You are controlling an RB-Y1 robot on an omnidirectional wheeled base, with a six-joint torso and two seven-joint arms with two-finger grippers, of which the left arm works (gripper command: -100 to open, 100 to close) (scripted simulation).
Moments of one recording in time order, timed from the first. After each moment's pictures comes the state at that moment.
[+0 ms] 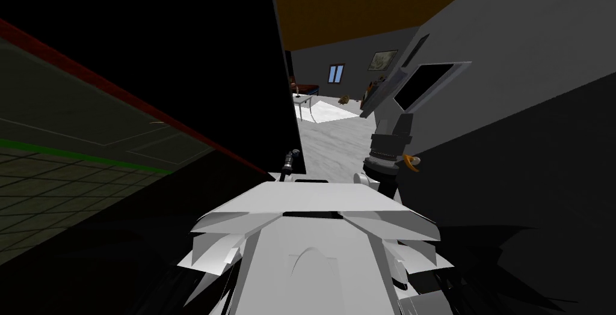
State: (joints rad) arm 0.02 0.02 -0.05 -0.85 0.09 -0.74 -0.06
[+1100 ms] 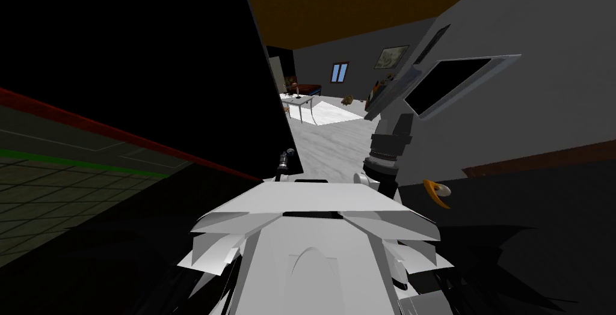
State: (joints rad) arm 0.00 0.06 0.04 -0.82 0.13 -0.74 -0.09
